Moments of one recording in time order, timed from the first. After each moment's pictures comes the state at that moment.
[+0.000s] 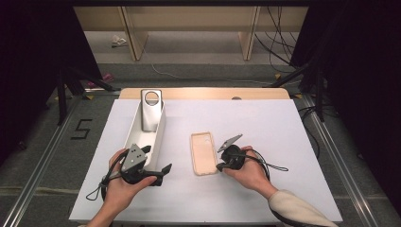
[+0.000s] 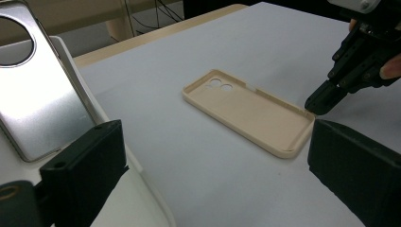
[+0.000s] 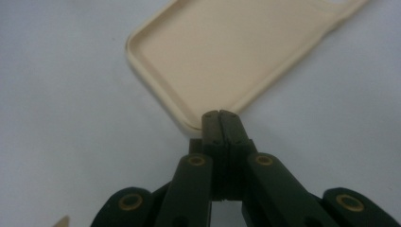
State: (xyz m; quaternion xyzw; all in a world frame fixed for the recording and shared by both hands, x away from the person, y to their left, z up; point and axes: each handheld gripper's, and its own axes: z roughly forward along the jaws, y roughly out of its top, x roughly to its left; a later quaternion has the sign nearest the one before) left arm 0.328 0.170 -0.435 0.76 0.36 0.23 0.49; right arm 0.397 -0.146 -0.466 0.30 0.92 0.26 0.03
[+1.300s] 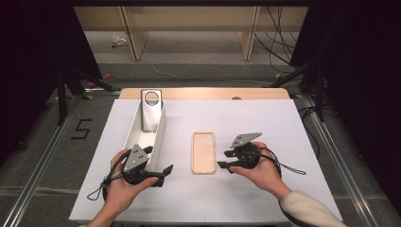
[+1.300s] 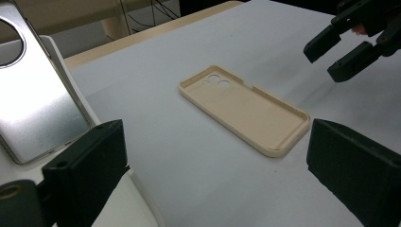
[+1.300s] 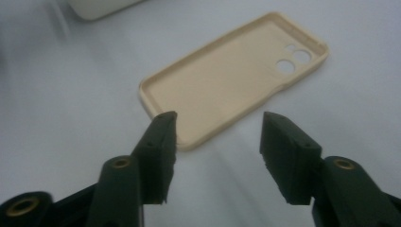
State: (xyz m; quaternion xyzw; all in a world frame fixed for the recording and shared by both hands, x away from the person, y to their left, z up) left arm 0.327 0.166 -0.437 0.77 0.35 0.22 0.48; right arm 0.391 -0.182 -0.442 0.28 0.88 0.38 0.08
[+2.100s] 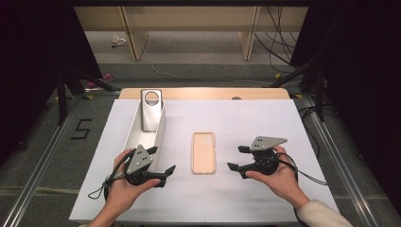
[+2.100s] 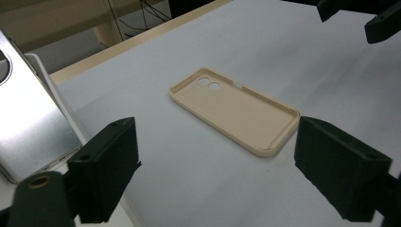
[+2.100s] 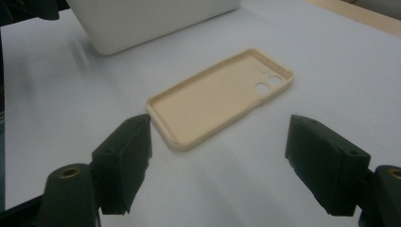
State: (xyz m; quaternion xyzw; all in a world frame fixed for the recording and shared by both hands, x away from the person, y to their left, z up) left arm 0.323 0.155 -0.429 0.80 0.30 0.23 0.47; right arm 0.368 -0.220 -0.428 0.28 0.84 0.45 0.11
